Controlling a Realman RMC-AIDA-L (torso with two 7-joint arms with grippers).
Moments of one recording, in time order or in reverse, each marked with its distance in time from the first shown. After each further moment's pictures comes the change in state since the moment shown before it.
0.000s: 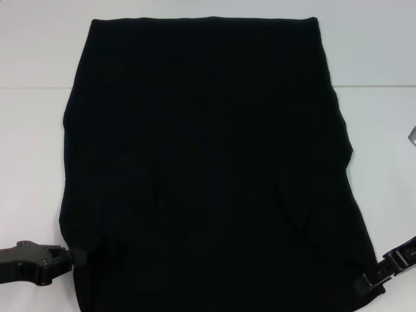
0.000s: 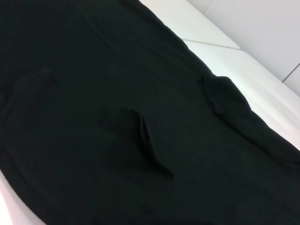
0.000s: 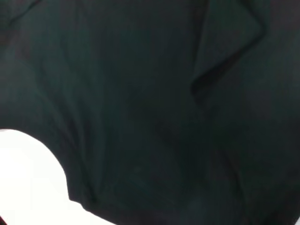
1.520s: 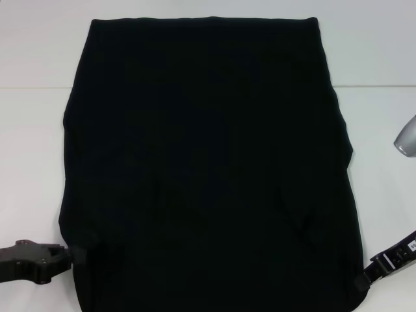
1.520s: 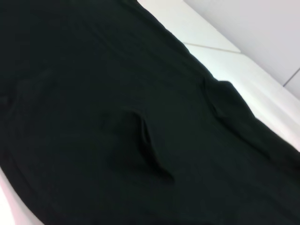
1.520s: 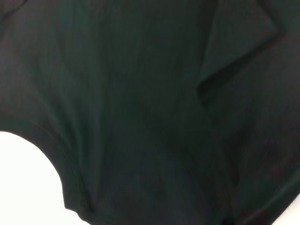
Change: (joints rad) left arm 0.000 -0.001 -0.012 -0.002 -0.001 0.000 0.006; right arm -0.005 0.031 -0.031 -0.007 0.007 0.042 0.017
